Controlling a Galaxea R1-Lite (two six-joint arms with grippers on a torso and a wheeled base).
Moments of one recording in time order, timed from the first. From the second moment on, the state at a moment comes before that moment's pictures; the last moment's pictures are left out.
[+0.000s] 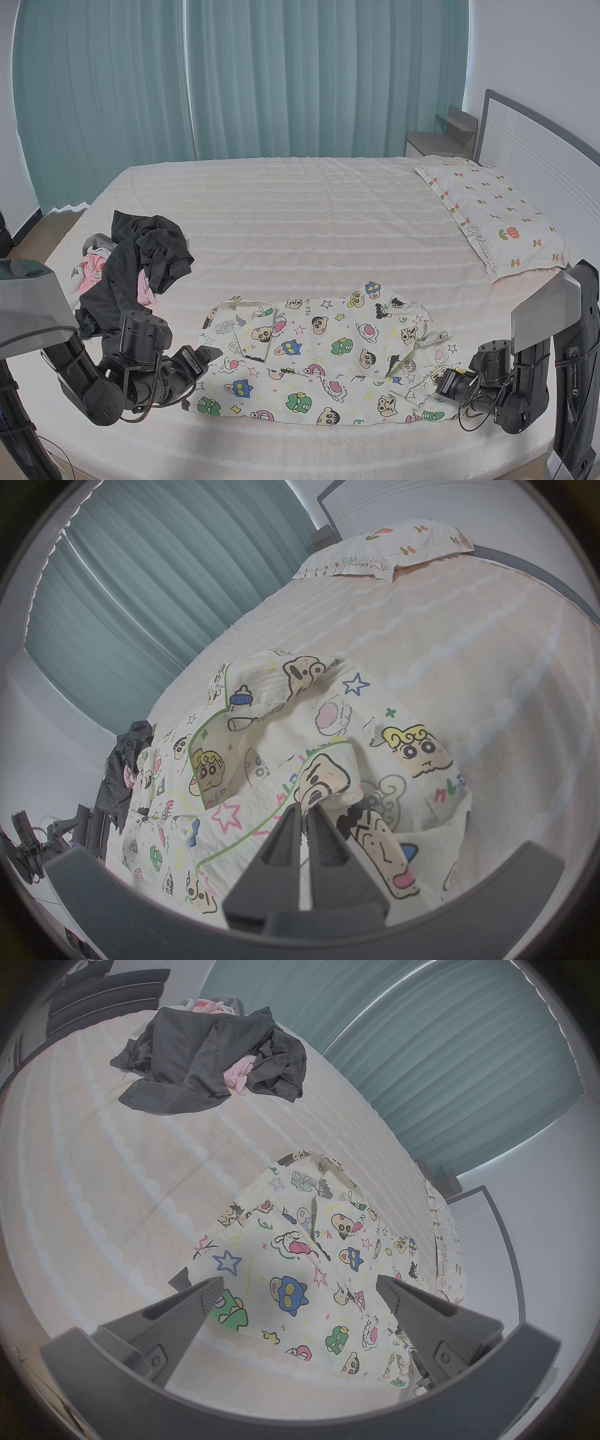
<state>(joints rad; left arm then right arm) -0.35 1.99 -0.39 -0.87 0.04 -0.99 0.25 2.43 -0.20 -1.55 -0.02 0.67</state>
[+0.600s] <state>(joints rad) -0.35 2.00 -0.39 -0.87 0.04 -0.99 0.34 2.24 -0.02 -1.55 -0.03 0.66</state>
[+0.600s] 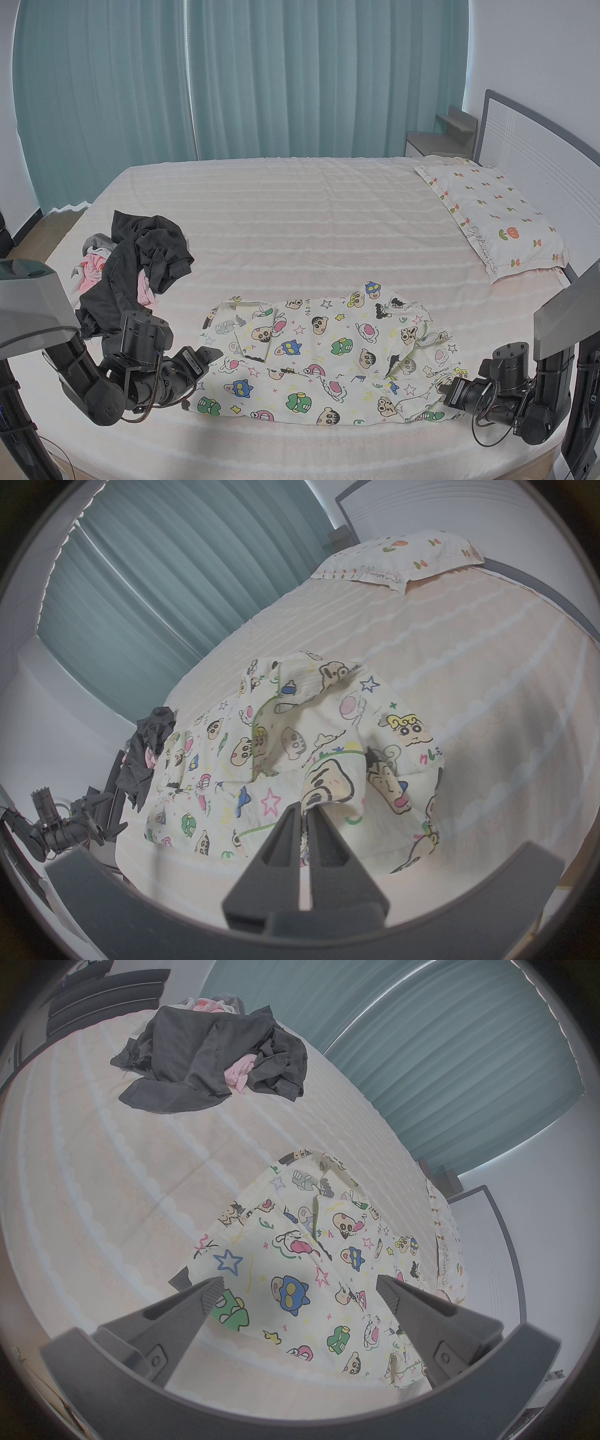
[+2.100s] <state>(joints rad) -0.35 2.00 -0.39 -0.87 0.03 -0.99 0.42 2.16 -0.02 -1.39 -0.18 0.59</state>
